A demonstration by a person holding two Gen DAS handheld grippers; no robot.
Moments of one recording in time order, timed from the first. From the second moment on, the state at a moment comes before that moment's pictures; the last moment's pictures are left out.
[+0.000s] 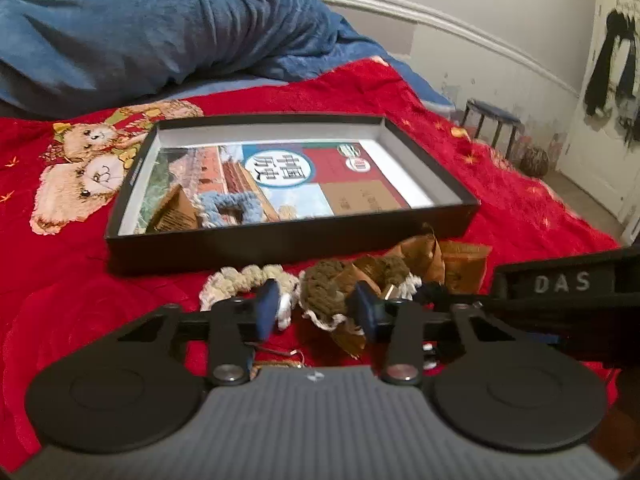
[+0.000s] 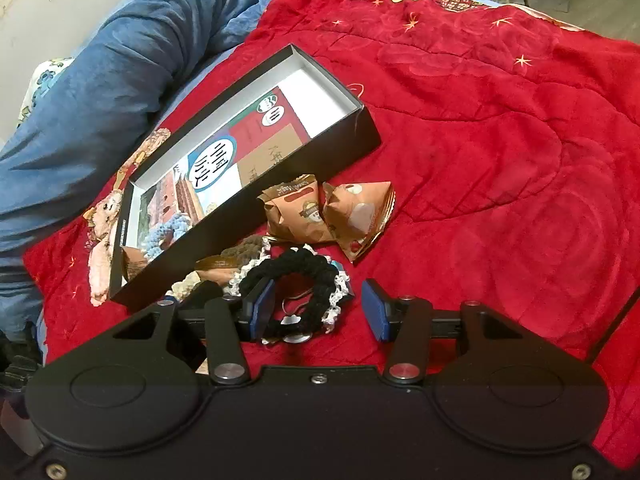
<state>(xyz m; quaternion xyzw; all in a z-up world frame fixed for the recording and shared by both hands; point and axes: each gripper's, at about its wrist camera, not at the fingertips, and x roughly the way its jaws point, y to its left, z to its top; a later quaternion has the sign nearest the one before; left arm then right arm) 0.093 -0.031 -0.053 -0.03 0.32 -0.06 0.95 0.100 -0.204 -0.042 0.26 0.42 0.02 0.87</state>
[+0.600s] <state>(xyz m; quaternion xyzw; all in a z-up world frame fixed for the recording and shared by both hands) 0.094 -0.041 -0.067 -0.06 0.34 -0.07 0.94 0.093 -0.198 -0.046 0.28 0.37 -0.02 0.88</state>
